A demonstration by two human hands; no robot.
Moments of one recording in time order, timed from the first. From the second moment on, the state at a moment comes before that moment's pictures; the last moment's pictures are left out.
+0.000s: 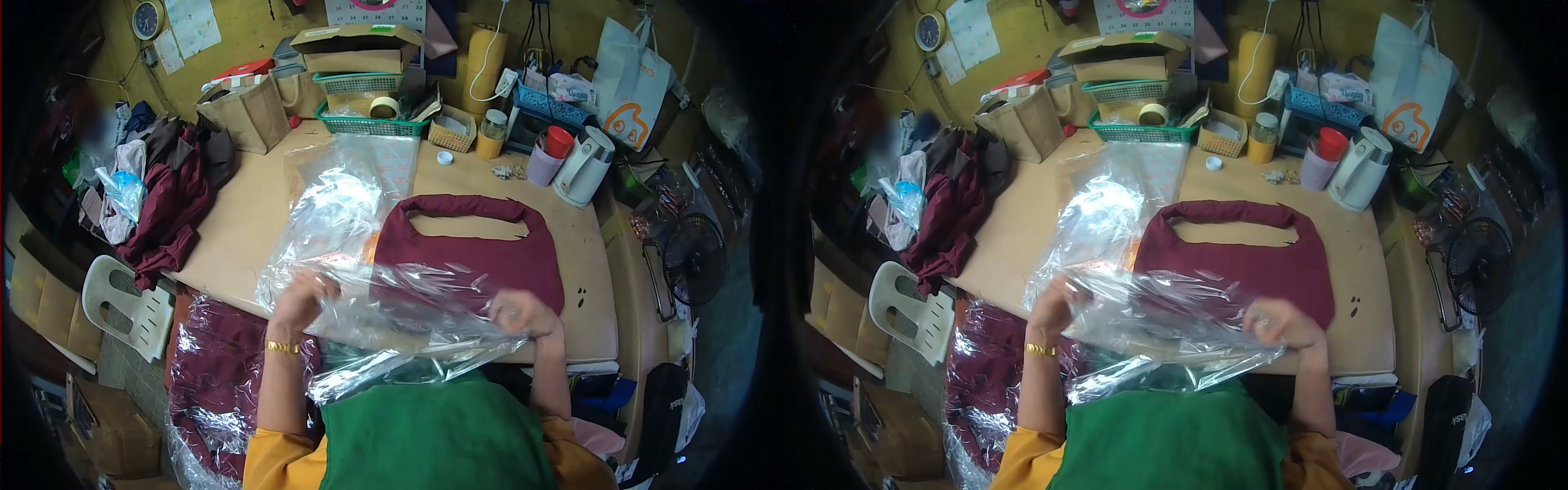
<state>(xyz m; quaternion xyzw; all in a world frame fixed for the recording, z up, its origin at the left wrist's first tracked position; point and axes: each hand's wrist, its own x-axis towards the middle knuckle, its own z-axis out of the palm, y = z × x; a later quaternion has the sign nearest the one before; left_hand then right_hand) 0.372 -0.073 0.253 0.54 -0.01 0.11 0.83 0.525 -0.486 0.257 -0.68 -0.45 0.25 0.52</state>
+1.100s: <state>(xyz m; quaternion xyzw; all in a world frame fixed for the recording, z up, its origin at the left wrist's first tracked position) 0.382 -0.060 0.259 0.40 0.01 0.13 0.91 0.533 -0.490 0.236 -0.54 -0.47 0.49 0.50</state>
